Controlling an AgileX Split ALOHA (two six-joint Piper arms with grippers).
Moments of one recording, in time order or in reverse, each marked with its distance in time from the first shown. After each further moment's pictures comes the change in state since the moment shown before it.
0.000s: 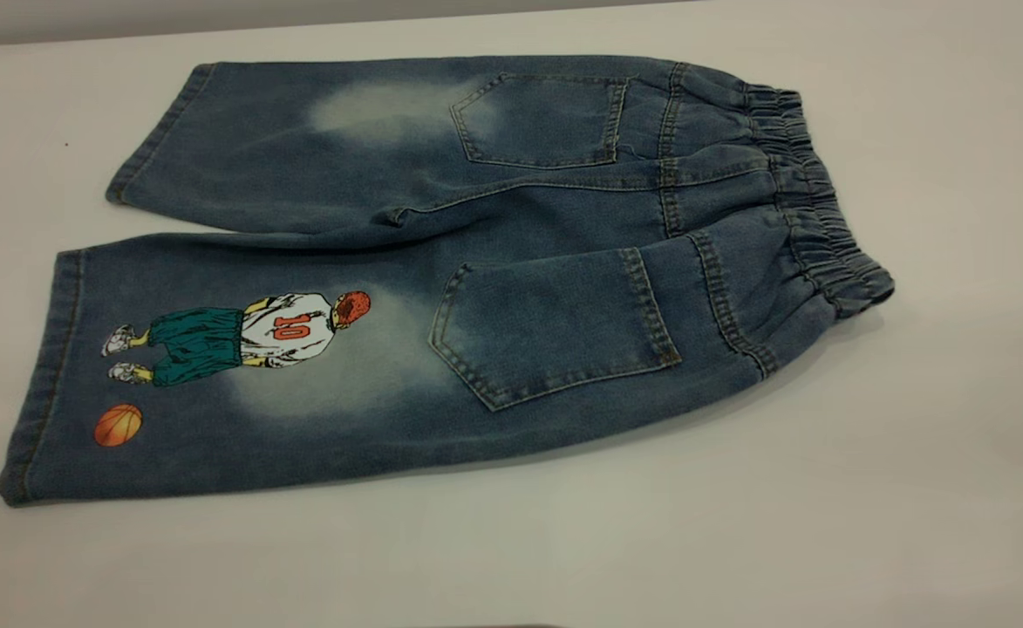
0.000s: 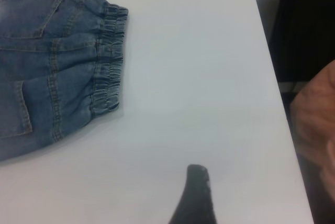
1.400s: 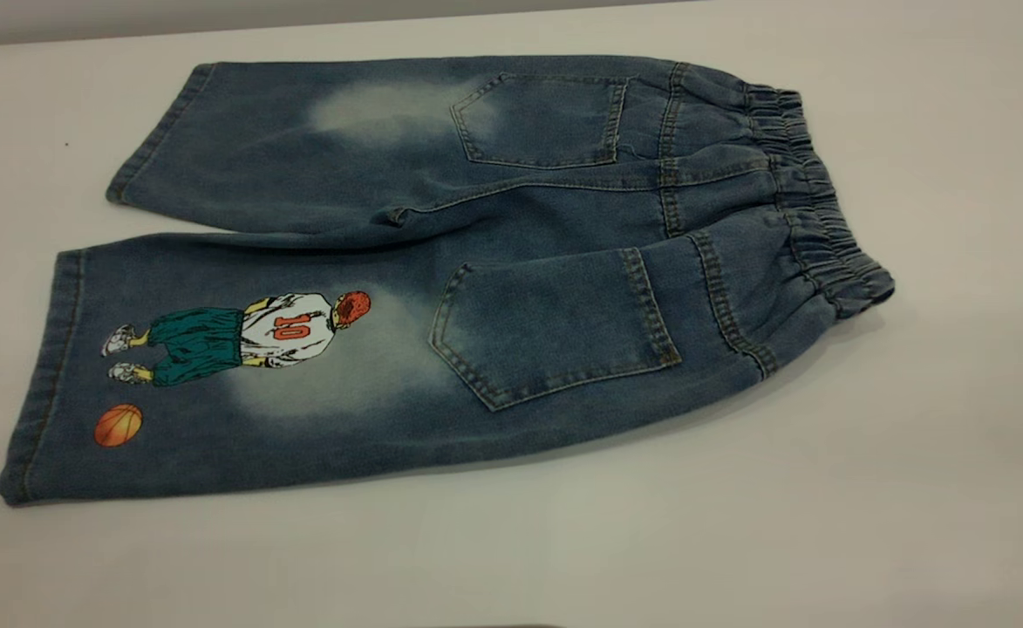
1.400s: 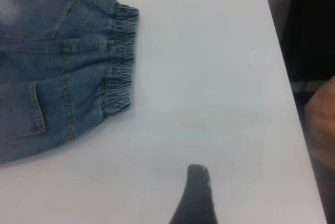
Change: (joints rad) left arm -0.011 0.000 0.000 0.000 0.000 -0.001; right arm 0.000 0.000 0.000 0.031 0.000 0.001
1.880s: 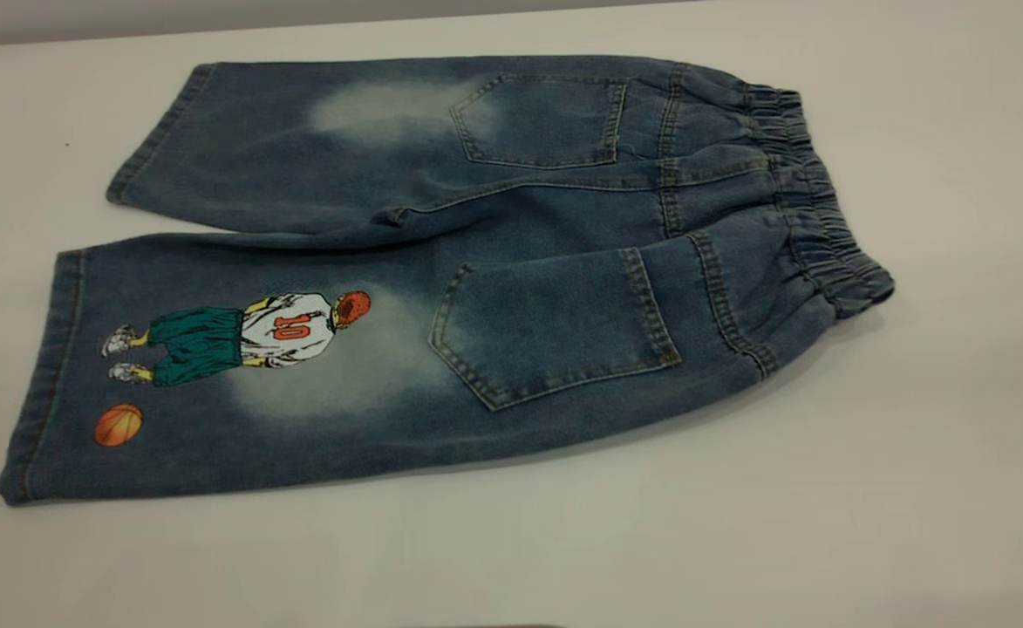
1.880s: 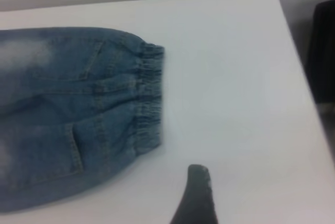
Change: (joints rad) left arm 0.000 0.339 -0.028 -0.083 -0.250 -0.083; right arm 0.000 0.192 -0.070 0.087 -0.151 0.023
